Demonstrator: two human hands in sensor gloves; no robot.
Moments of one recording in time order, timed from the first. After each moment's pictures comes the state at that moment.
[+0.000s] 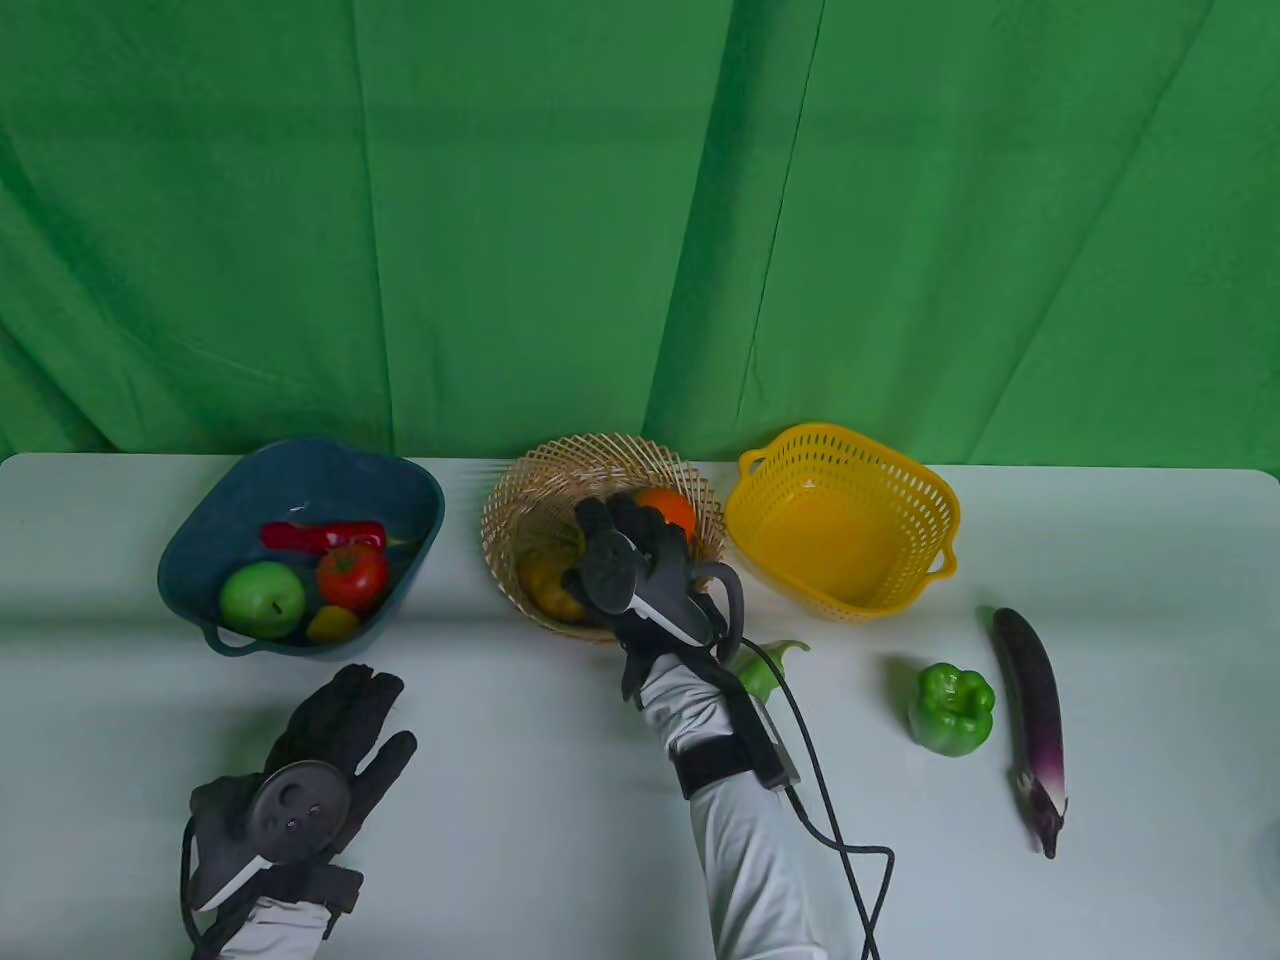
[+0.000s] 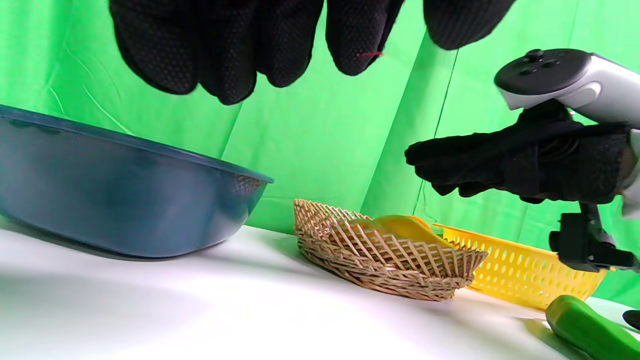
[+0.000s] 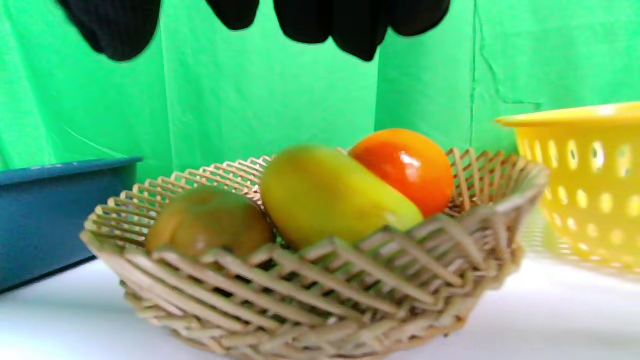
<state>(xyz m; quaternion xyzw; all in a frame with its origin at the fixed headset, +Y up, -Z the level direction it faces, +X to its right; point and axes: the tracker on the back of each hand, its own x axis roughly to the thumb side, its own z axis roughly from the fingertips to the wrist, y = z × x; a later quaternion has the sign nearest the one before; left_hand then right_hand) -0.272 -0.701 -0.254 0.11 -0.08 0.13 0.98 0.005 -0.683 -0.445 0.12 -0.05 0.99 0.09</state>
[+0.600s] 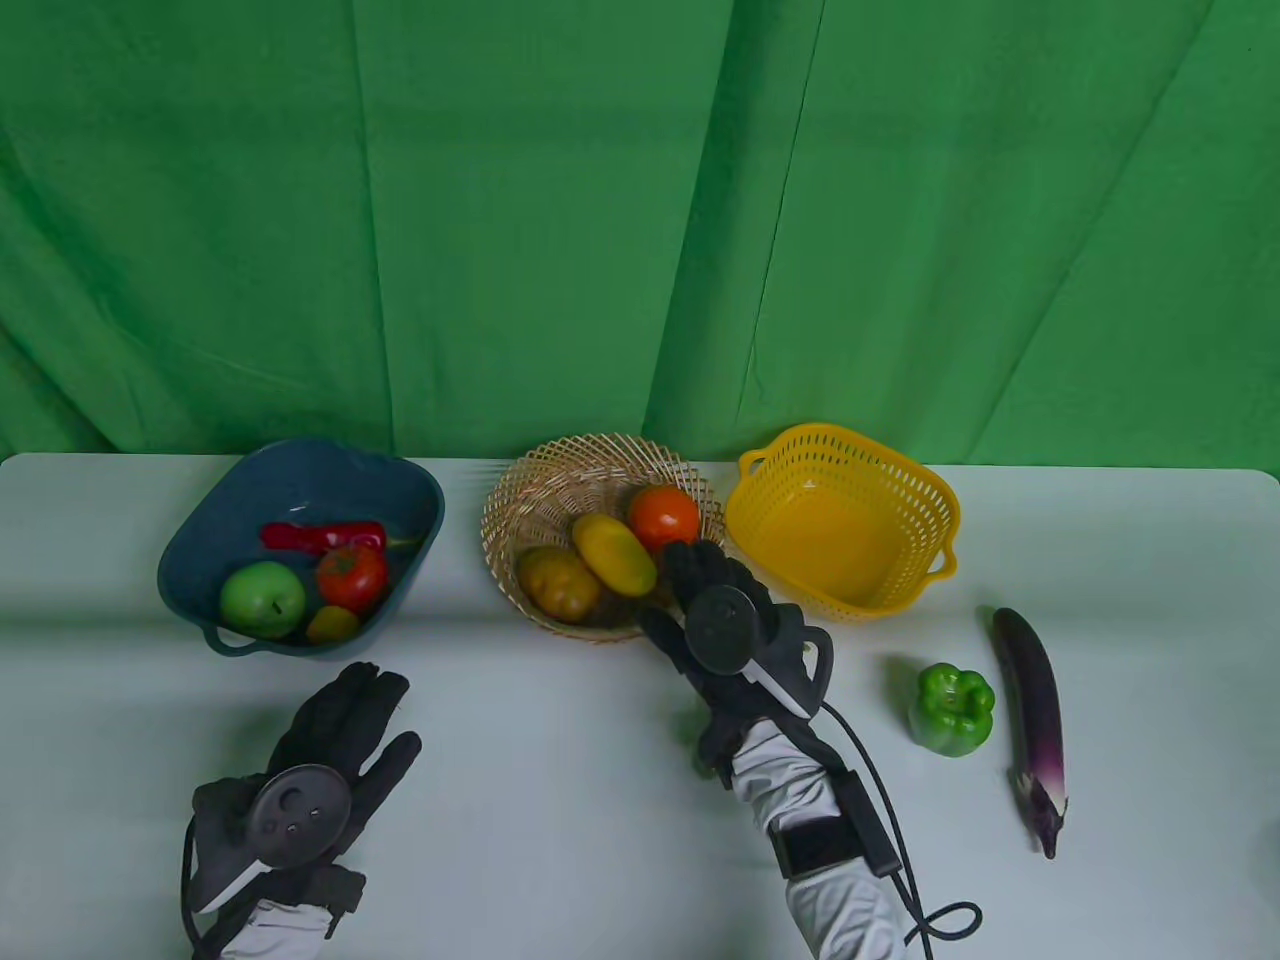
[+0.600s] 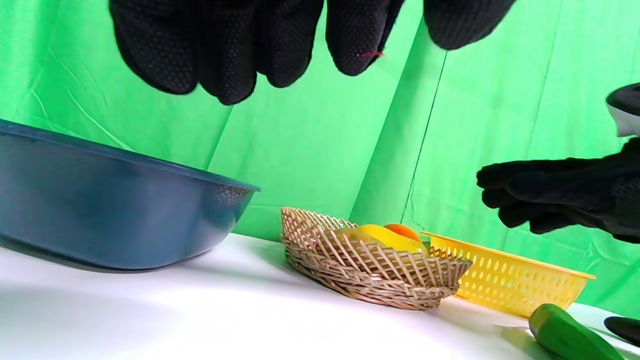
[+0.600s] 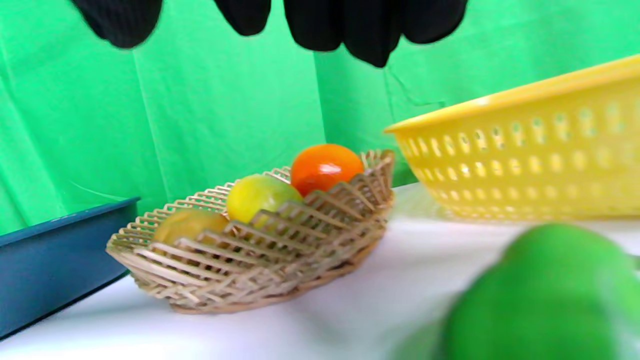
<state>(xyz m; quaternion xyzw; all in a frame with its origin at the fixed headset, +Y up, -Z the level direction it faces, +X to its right) -0.270 -0.700 -0.253 0.12 -0.09 0.14 0.98 0.089 -0.690 -0.388 0.09 -0.05 0.98 0.17</state>
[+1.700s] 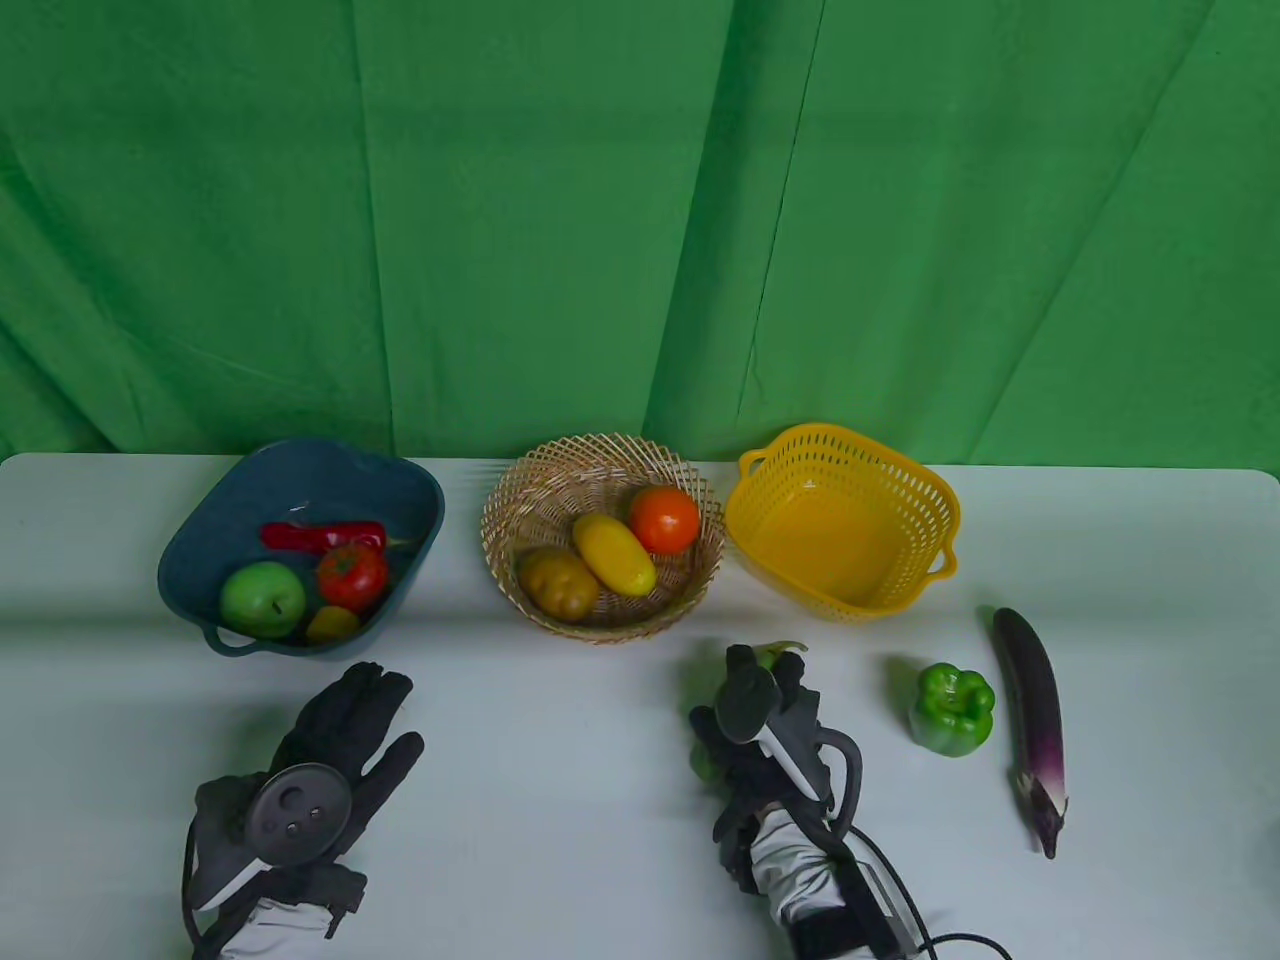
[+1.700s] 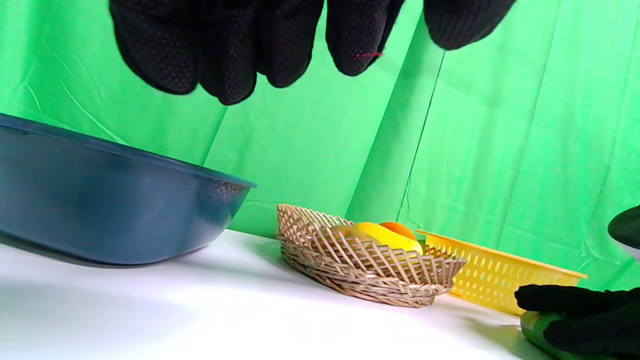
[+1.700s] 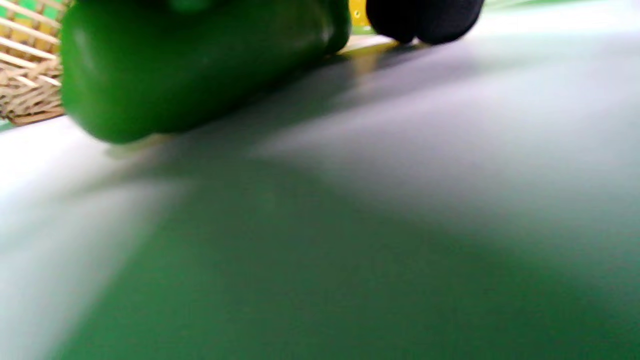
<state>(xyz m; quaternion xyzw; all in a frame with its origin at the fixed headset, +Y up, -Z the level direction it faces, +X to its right) -0.269 -0.701 -0.253 0.12 -0.10 0.14 0.98 0.114 -0.781 -0.361 -0.07 0.10 0.99 0.12</state>
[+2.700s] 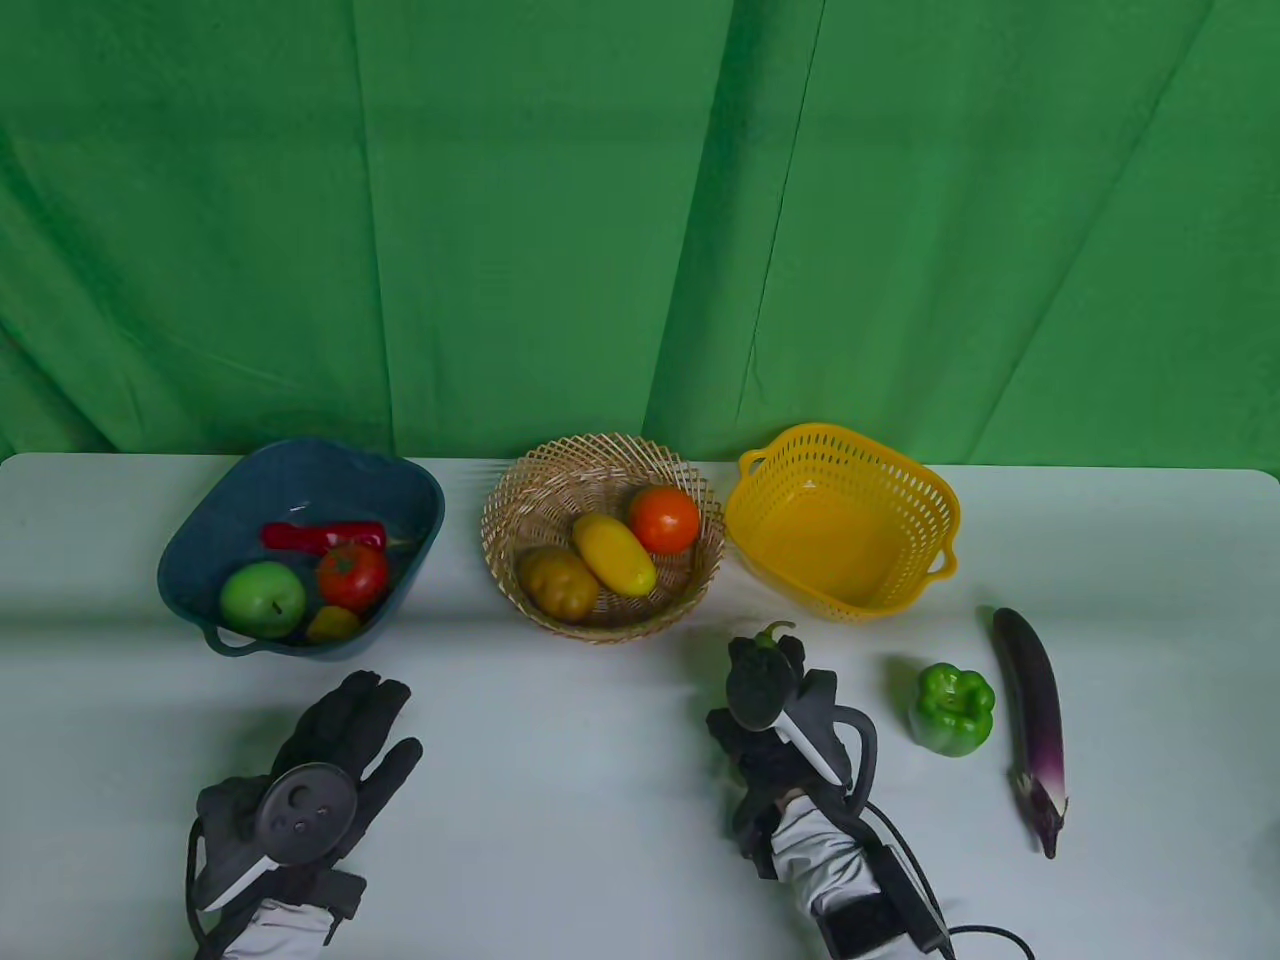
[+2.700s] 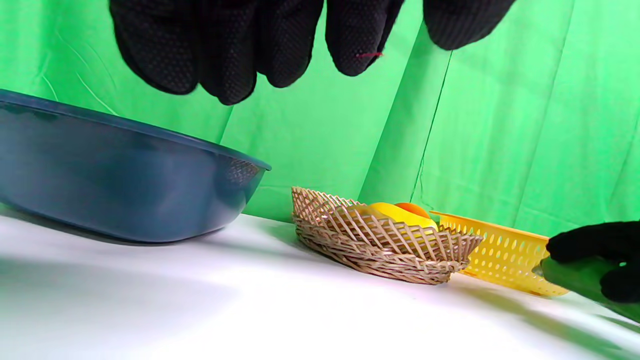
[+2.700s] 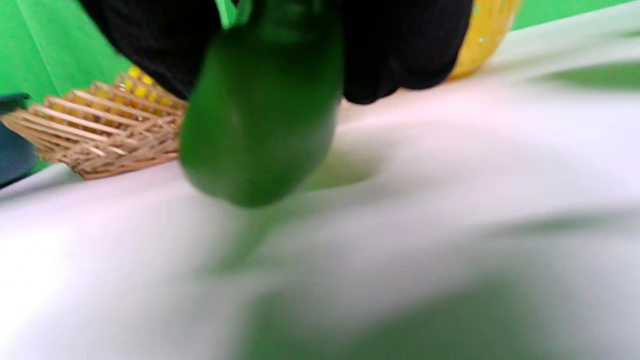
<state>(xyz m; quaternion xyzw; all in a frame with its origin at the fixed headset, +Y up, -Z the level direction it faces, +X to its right) -0.268 -0.704 -0.253 0.10 -0.08 0.13 0.98 0.119 -0.737 -0.361 -0.01 0.07 0.99 0.13</state>
